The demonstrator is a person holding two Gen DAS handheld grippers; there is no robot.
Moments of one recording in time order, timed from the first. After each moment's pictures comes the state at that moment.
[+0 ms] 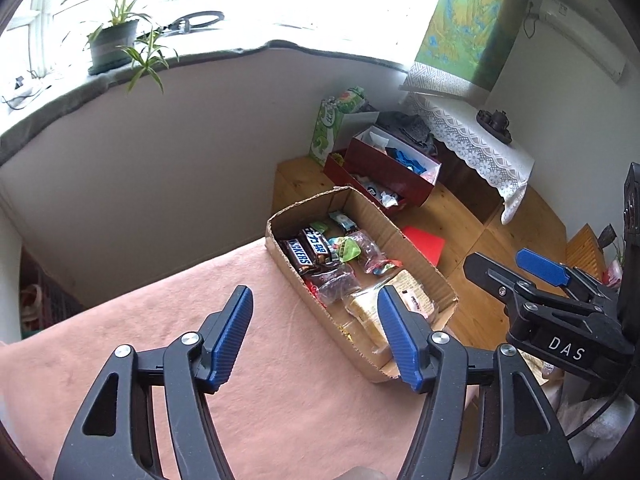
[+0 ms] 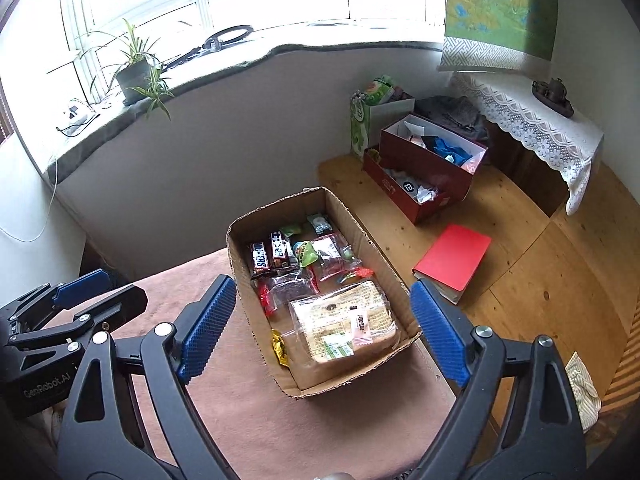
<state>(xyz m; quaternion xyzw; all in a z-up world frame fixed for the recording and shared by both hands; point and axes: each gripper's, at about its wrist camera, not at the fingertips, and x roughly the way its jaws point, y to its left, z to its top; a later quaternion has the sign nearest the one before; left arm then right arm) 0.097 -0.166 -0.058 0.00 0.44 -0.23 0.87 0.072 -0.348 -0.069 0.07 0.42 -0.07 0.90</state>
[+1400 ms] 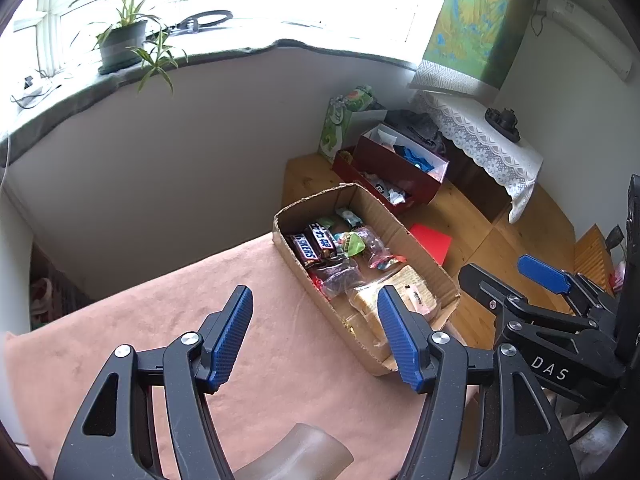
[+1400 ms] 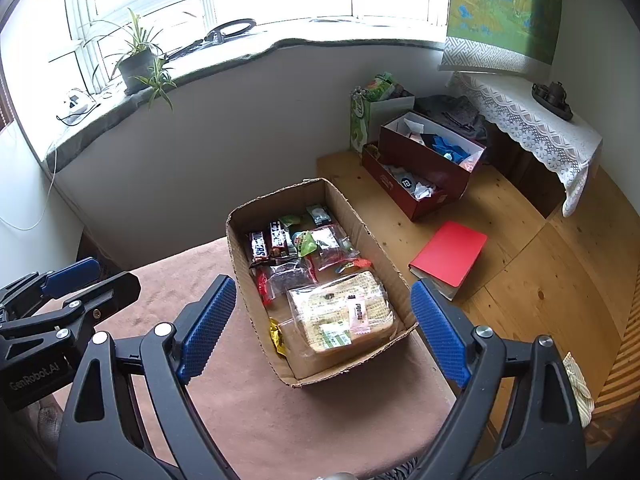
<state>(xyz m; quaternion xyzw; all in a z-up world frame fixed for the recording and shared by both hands) 0.089 -0.167 -0.052 0.00 0.45 -0.21 0.87 0.067 -0.342 -0.073 0.06 0.43 -0.07 0.90</state>
